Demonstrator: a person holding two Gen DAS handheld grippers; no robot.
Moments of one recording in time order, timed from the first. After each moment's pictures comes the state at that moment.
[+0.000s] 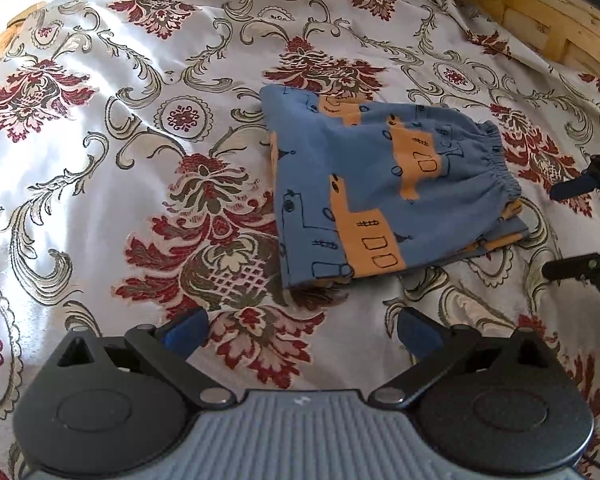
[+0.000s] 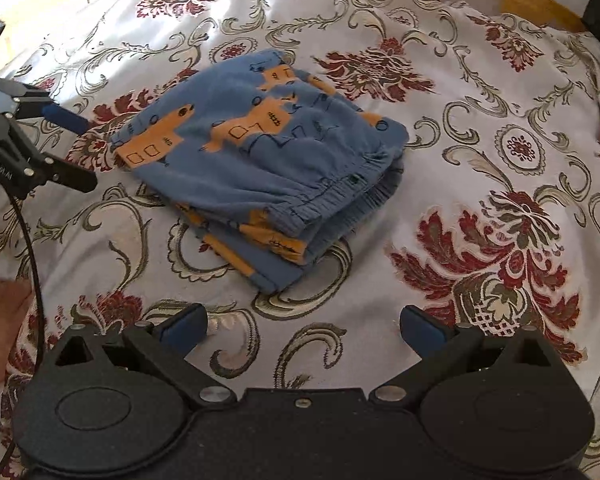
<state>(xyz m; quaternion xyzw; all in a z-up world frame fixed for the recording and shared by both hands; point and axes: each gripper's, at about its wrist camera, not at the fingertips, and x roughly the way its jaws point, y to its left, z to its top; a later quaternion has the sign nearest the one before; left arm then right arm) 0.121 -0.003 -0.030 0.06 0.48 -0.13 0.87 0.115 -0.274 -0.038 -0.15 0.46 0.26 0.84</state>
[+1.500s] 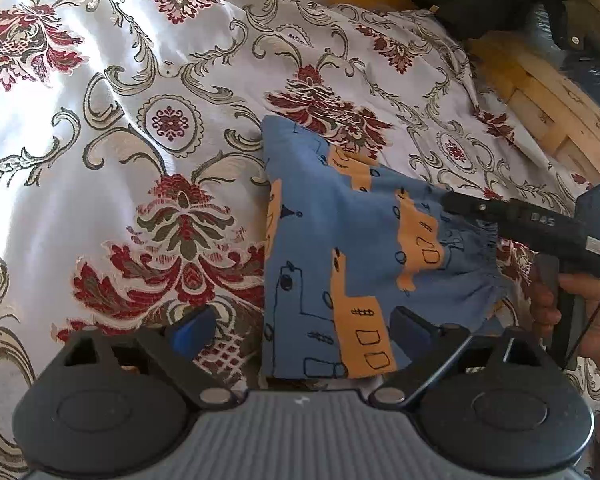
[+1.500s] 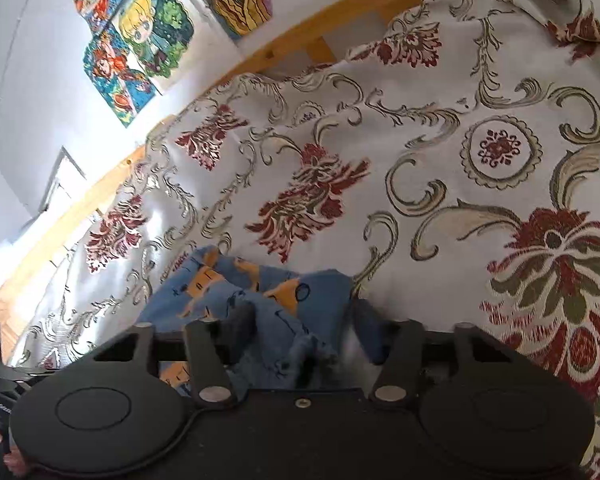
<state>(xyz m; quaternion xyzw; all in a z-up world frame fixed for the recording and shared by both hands) 0.164 0.017 -0.040 -0.09 0.46 -0.17 0.87 0.227 -0.322 -0.071 0.21 0.35 0.24 0.88</state>
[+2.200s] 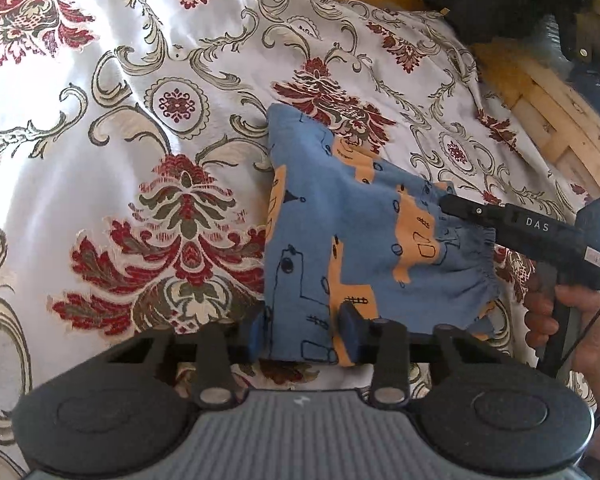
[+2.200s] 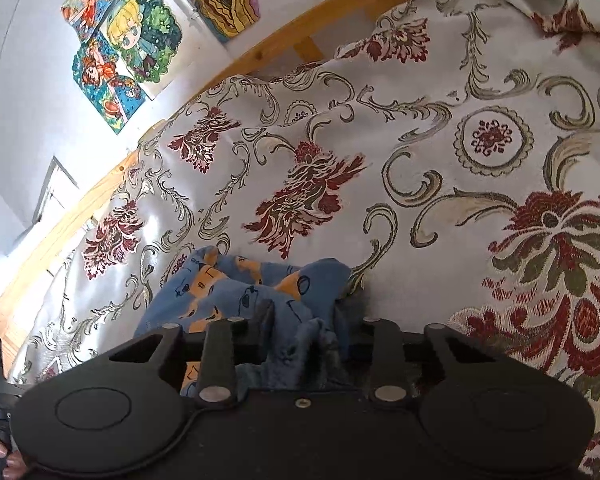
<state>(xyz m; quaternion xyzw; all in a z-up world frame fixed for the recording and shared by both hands) 0.160 0.018 -0.045 -0.12 0.47 -0.15 0.86 0.218 -0.318 -0.067 0.22 0.35 0.22 0.88</state>
